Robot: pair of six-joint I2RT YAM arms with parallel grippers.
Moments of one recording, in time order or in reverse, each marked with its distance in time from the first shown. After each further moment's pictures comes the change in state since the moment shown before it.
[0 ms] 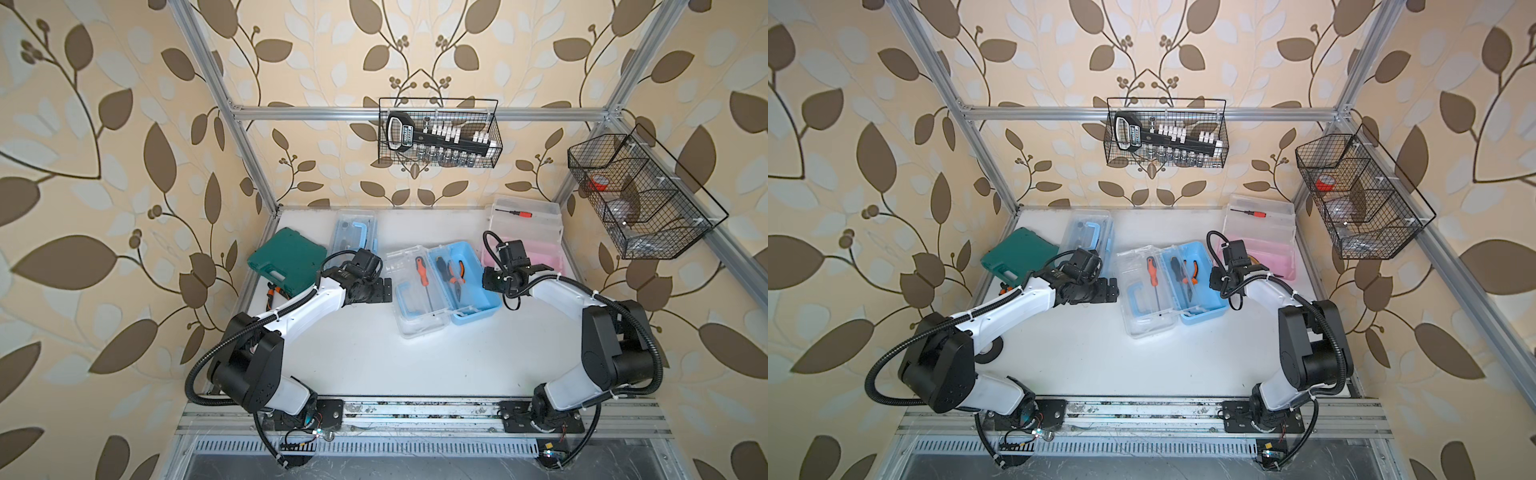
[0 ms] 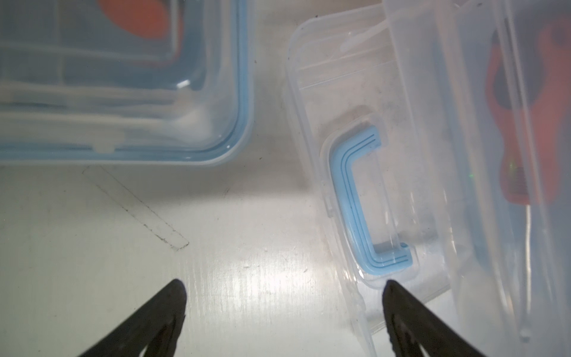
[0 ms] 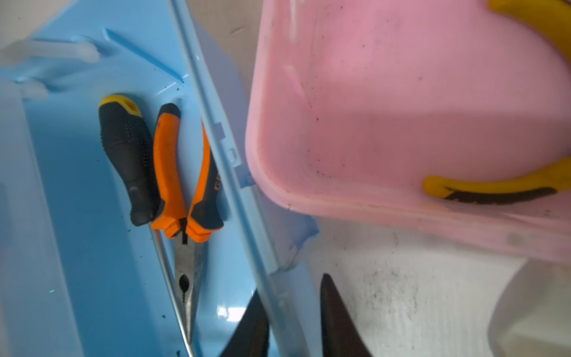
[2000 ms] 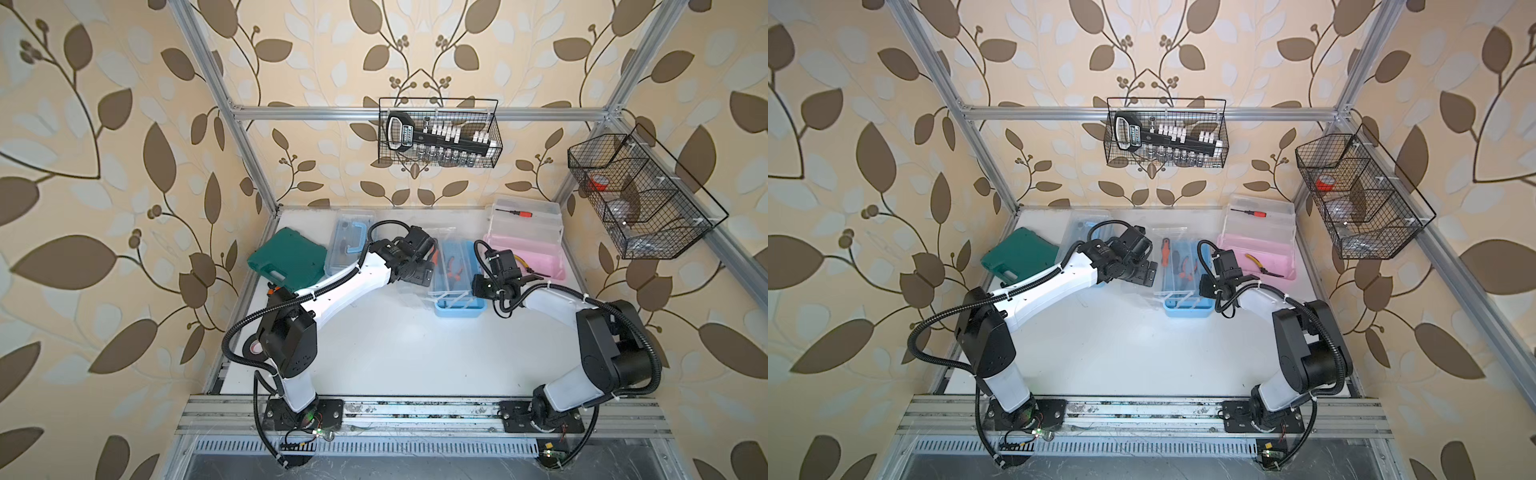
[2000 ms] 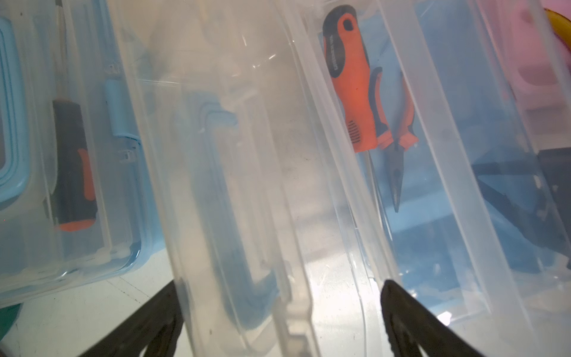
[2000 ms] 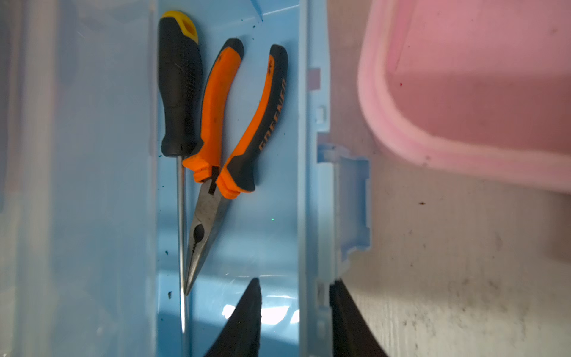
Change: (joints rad) left arm -0.271 0.274 0.557 -0.240 -0.212 0.093; right arm 0.094 -0.010 -0.104 0.156 -0.042 0.063
